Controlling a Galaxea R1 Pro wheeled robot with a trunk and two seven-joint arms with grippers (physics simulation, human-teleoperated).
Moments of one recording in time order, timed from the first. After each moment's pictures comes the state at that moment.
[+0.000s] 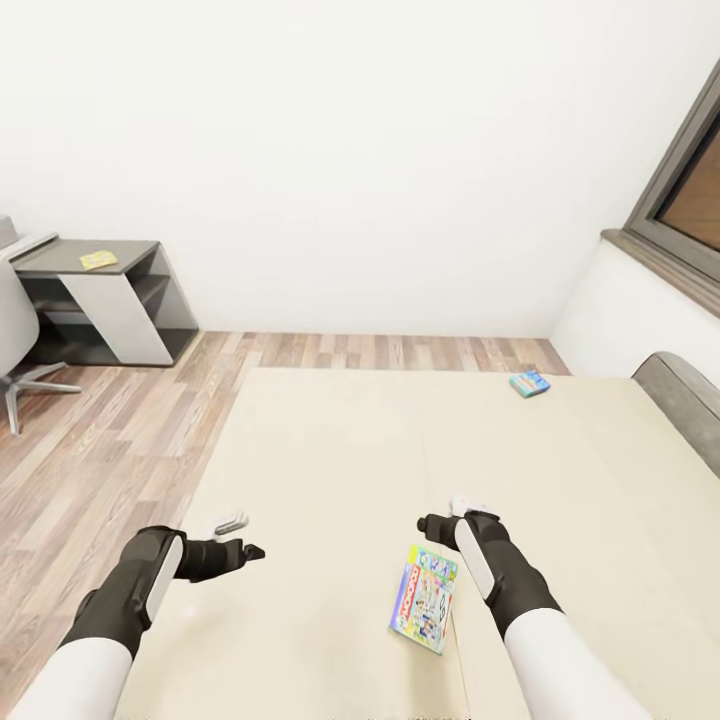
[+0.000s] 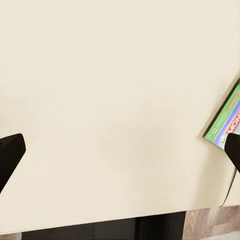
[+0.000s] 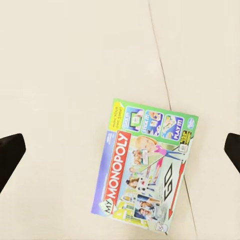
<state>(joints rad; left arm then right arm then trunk) -0.58 0.09 0.19 -0.89 0.04 0.95 -0.39 -0.66 0.12 -0.05 -0.78 -0.23 0.65 -0.19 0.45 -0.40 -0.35</state>
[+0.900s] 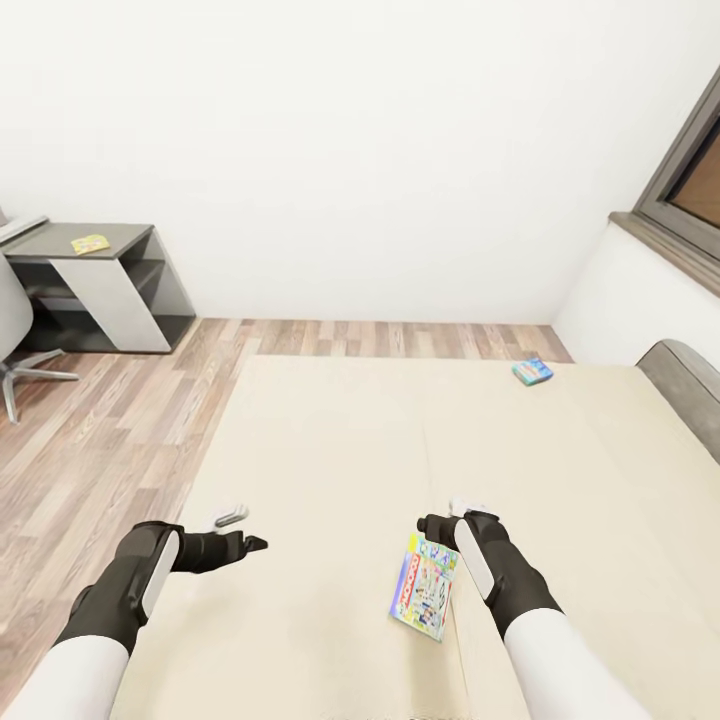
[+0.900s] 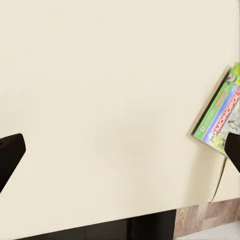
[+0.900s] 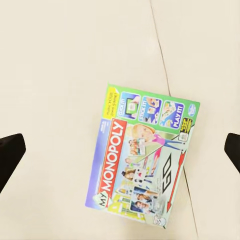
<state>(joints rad) -0.58 0.10 0.19 -0.92 0.04 0.95 -0.47 -0.66 0.12 -0.05 -0.78 -0.23 0.65 -0.19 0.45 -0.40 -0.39</state>
